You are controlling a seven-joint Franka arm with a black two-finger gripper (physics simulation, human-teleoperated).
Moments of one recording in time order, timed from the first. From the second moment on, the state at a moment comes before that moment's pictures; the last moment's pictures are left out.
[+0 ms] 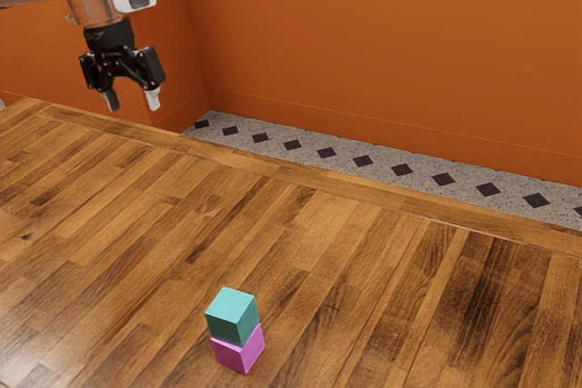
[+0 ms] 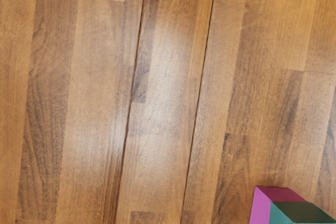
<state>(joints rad) -0.34 0.11 0.57 -1.49 -0.19 1.47 0.09</state>
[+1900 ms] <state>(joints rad) -0.26 -0.16 -0.10 -2.46 -0.08 2.26 -0.40</state>
